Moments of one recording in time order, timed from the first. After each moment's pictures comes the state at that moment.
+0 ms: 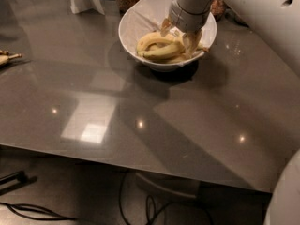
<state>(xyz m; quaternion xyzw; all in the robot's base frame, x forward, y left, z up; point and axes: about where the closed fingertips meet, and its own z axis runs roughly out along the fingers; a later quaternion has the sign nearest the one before) 0.684 -0.083 0.908 -0.91 0.35 -0.18 0.13</state>
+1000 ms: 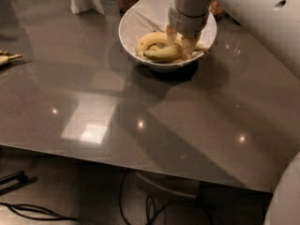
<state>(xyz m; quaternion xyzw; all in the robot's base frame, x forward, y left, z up) 0.675 -0.086 0.904 -0.91 0.35 -0.18 0.10</state>
